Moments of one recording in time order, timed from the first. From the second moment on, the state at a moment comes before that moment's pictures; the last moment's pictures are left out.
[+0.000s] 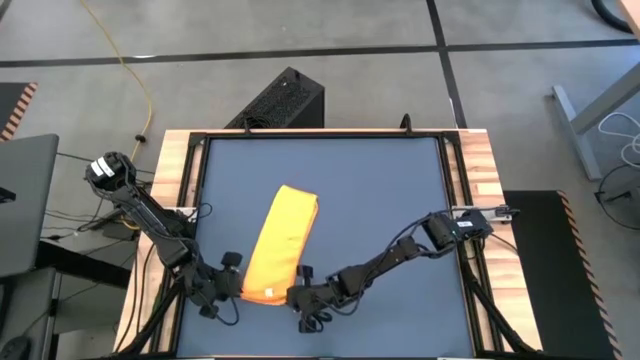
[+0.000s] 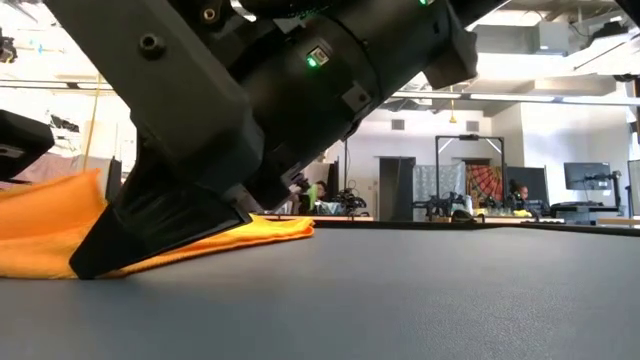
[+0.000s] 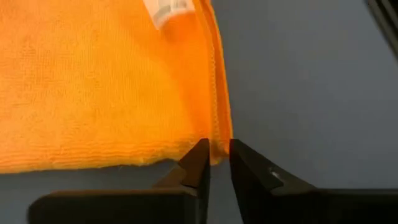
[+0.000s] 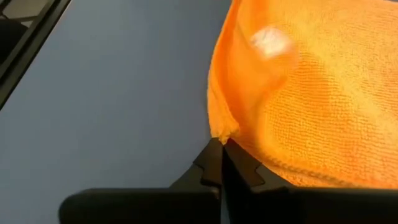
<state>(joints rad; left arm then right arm) -0.88 1.25 0.42 -0.07 -0.25 -0.54 0.44 2.34 1.61 0.06 0.23 0.28</state>
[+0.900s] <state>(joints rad) -0.96 1.25 0.42 0.12 -0.31 -0.46 0.49 2.32 1.61 -0.08 0.24 0.33</state>
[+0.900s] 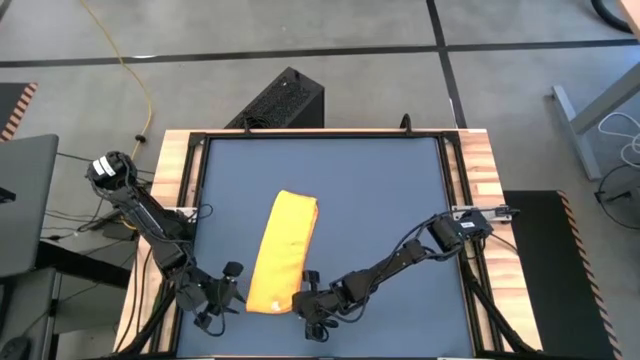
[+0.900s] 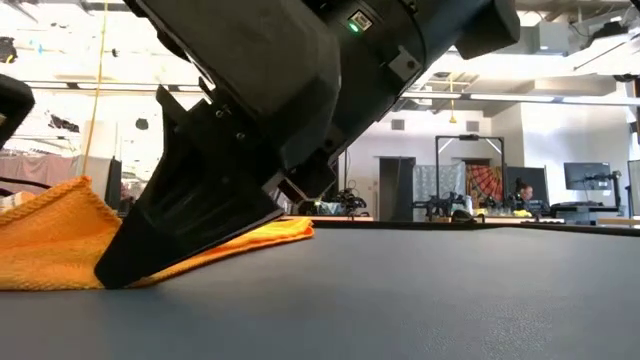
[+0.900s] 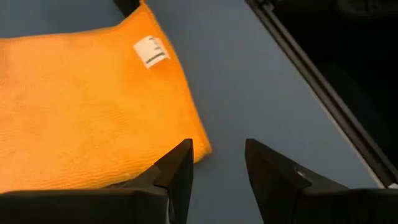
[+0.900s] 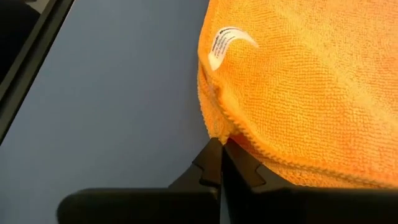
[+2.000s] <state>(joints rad) -1.15 1.25 0.42 0.14 -0.55 -0.37 0.58 2.32 1.64 -0.14 0.34 0.36</state>
